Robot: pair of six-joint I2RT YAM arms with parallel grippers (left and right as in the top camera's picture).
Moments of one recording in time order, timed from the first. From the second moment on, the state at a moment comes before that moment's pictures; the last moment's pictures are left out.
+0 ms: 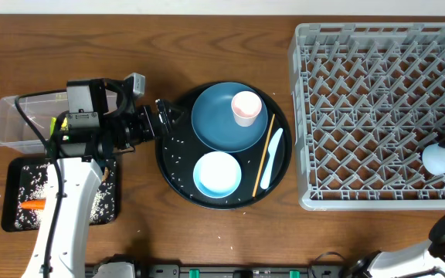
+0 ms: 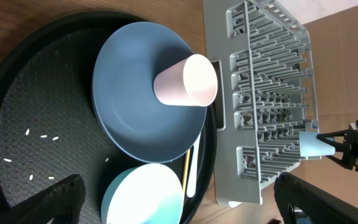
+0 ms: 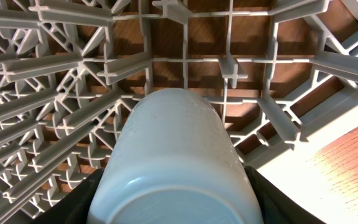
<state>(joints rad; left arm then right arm) 0.06 1.29 1.04 -0.69 0.74 -0.34 -0.76 1.78 1.52 -1.19 -0.16 0.06</state>
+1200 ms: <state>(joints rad) 0.06 1.29 1.04 -0.69 0.74 -0.34 -0.74 1.78 1.51 -1.18 -0.22 0.07</state>
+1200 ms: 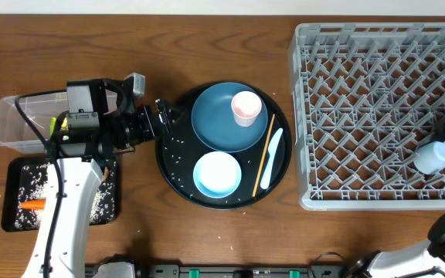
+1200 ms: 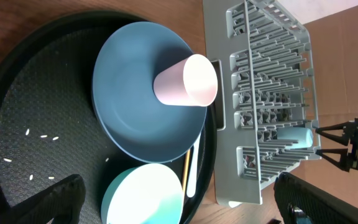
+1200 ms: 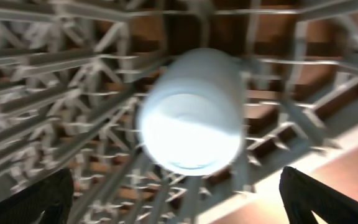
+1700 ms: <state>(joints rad) 0.06 1.29 1.04 -0.69 0.74 -0.34 -0.69 1.78 1.51 -1.37 -0.42 0.06</state>
